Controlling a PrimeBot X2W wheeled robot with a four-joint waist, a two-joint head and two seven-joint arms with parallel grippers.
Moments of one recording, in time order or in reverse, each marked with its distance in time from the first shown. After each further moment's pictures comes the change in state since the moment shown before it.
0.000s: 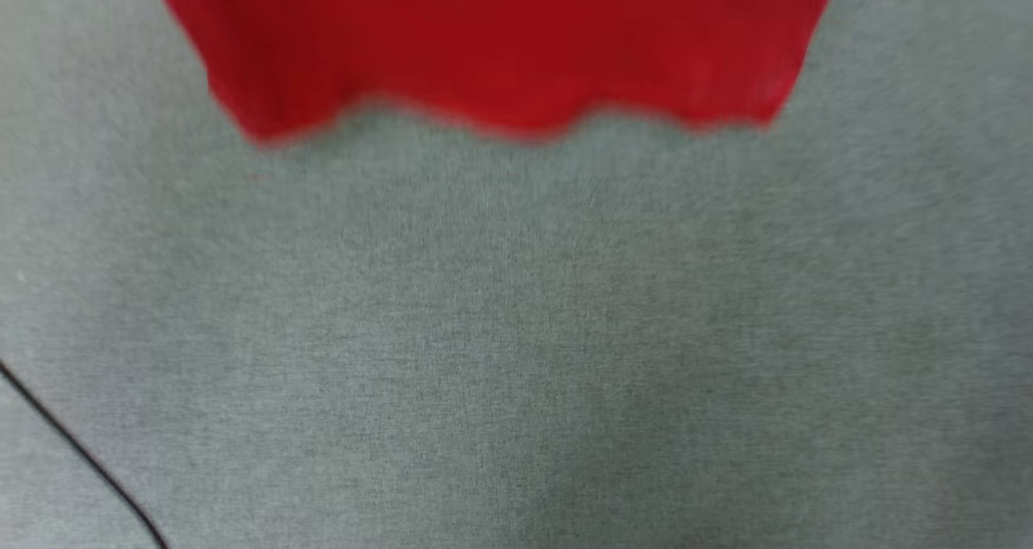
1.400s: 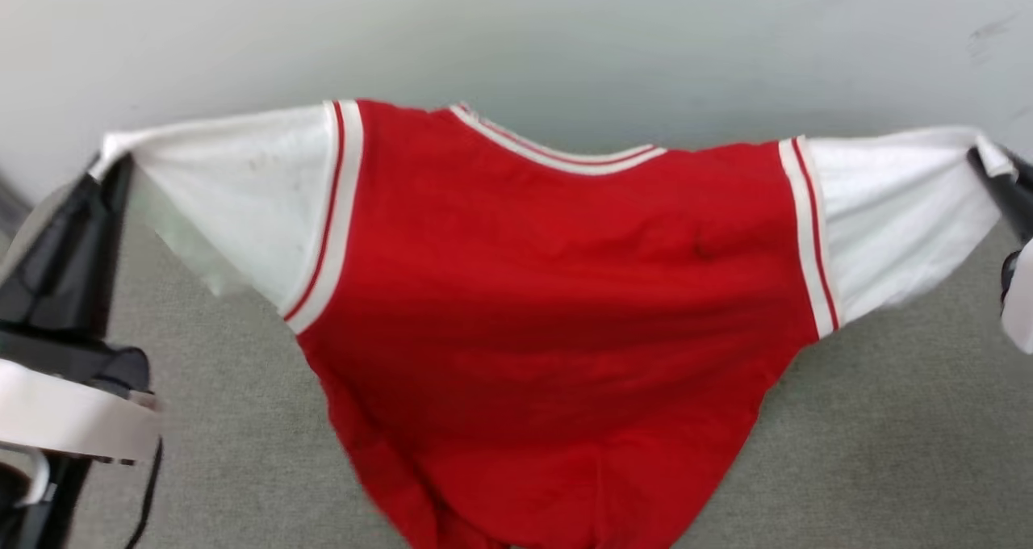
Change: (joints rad) left arm 1.164 -0.091 0.071 -0.533 0.085 0.127 0.171; right arm 0.990 -0.011 -0.039 -0.316 0.133 0.000 0.306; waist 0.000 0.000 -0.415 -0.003
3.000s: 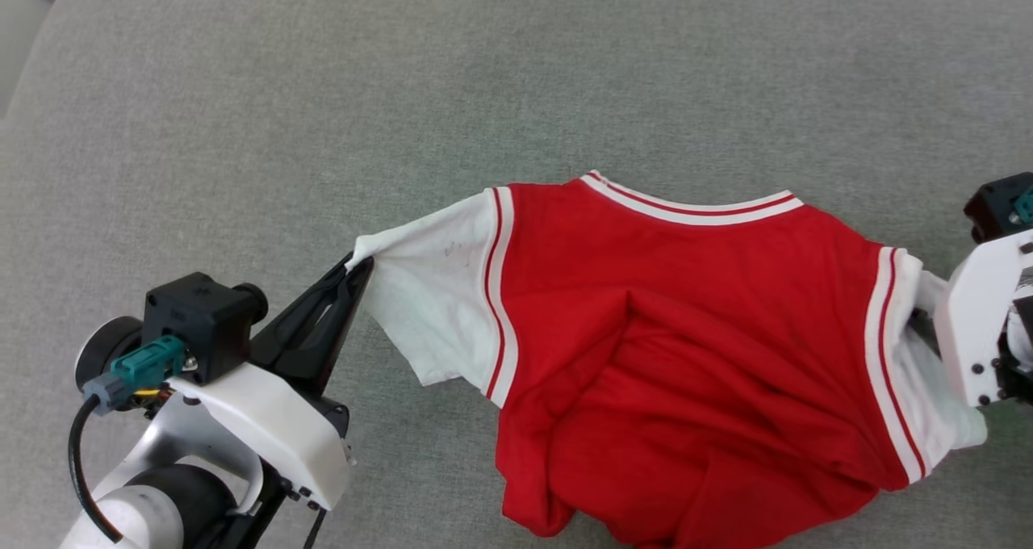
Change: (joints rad) left arm -0.049 -0.106 -0.286 0.125 0.039 -0.080 0.115; right arm -0.009 -0.010 0.135 0.291 -0.072 0.000 0.245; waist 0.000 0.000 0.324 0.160
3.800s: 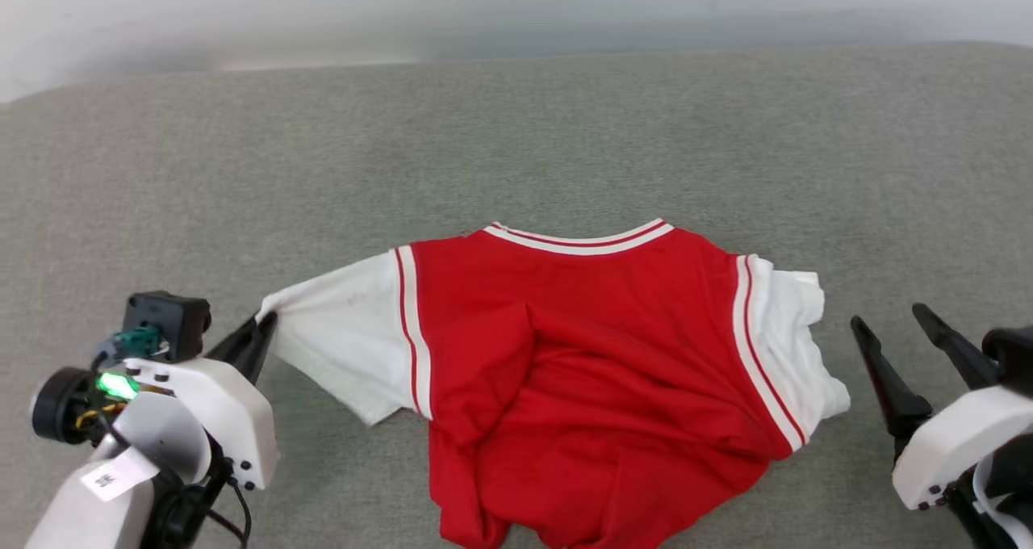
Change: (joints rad) left arm -0.023 0.016 0.050 0.472 0.026 -0.033 -0.056; right arm 0.342 0.167 -0.092 -0.124 -0.016 0.000 -0.840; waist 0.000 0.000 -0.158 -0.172
